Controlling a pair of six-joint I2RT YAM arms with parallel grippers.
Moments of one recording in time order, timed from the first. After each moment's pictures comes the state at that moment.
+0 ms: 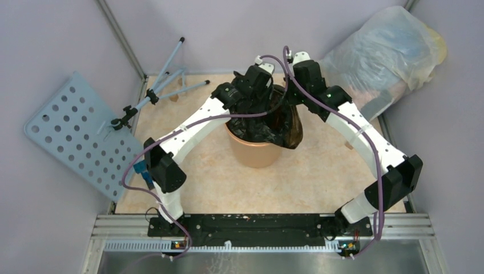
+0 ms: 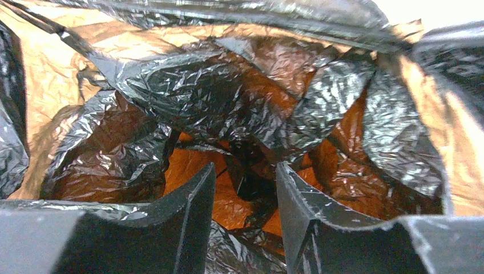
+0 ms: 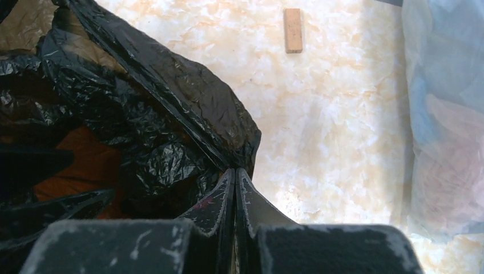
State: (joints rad) left arm -0.78 1.84 1.95 -0.82 -0.23 -0.31; right arm 0.55 1.52 1.60 -0.66 0.27 0.14
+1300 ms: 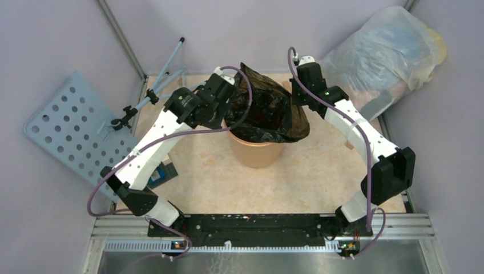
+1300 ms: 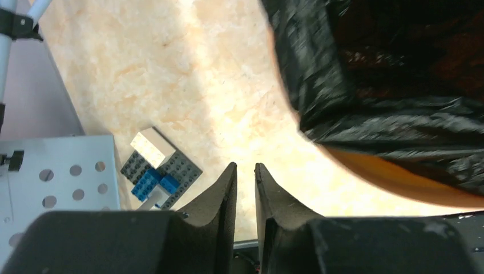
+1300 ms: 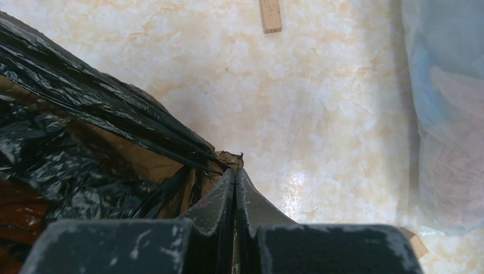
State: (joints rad) left arm -0.73 1.55 1.89 -1.34 -0.41 -0.26; right arm 0.46 1.56 1.52 -0.60 0.26 0.18
